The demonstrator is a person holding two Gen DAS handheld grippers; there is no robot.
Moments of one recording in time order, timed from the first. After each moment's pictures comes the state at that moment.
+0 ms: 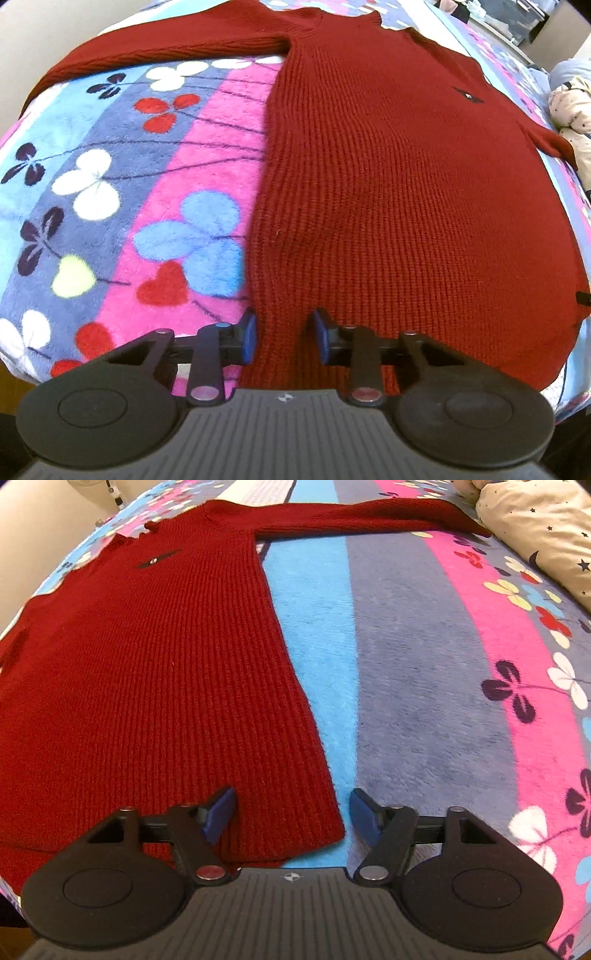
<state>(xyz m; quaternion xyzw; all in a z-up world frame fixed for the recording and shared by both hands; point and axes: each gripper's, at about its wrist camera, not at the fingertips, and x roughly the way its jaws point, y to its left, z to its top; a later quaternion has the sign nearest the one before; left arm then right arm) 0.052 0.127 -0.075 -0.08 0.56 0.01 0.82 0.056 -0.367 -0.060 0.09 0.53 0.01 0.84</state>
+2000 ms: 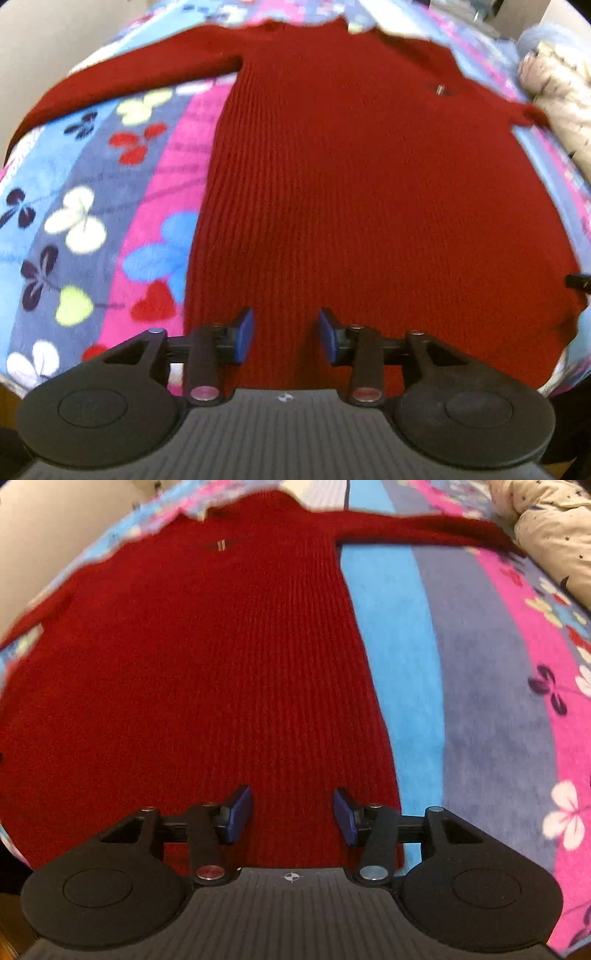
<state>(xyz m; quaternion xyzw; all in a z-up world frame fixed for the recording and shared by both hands) 0.041 0.110 -0.061 -0.04 0.53 -0.03 0.84 0.034 -0.302 -0.039 0.07 0.52 0.04 0.85</state>
